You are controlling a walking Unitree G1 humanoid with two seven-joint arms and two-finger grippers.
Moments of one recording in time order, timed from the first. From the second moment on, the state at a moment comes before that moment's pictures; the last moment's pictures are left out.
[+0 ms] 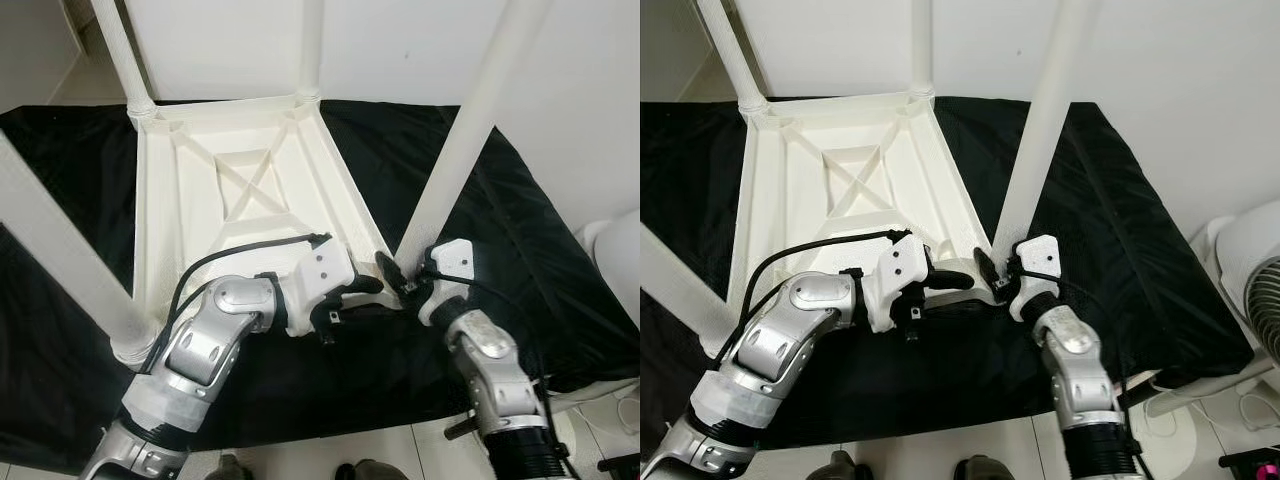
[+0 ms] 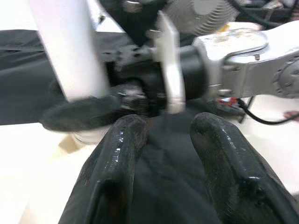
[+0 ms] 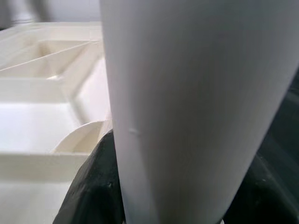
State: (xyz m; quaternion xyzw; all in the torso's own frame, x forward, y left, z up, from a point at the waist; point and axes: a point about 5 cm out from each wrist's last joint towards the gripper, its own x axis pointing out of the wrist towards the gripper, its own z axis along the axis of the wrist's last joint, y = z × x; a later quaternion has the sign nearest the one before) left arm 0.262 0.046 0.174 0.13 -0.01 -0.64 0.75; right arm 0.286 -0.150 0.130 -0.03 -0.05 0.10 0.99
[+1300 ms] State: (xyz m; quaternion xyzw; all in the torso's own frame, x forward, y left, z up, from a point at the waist) left arm 0.267 0.045 0.175 0.13 -0.01 -0.64 0.76; right arm 0.277 -0.166 0.133 -0.06 -0.05 0.22 0.97
